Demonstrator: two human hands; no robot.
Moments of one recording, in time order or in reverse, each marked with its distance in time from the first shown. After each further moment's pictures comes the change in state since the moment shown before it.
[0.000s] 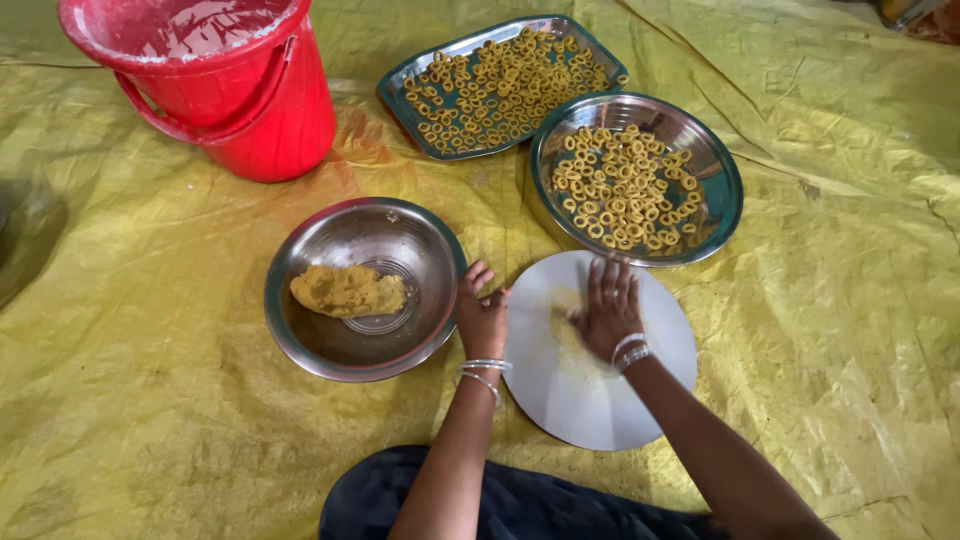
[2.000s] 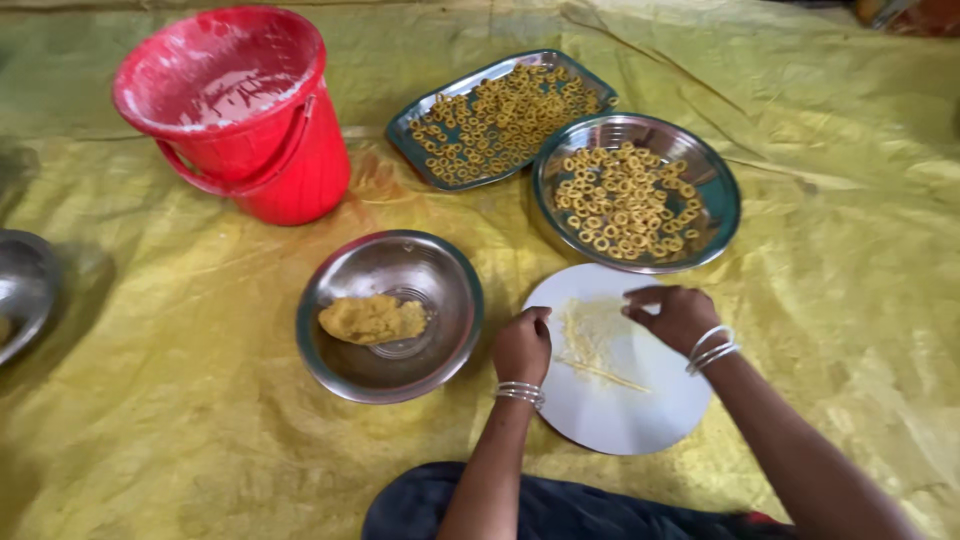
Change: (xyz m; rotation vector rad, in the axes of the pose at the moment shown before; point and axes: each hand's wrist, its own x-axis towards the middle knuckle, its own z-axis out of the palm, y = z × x) left_hand -0.050 0.073 0.009 0.792 -0.122 0.461; right_hand -0.032 0.035 -0.110 0.181 -0.064 0.208
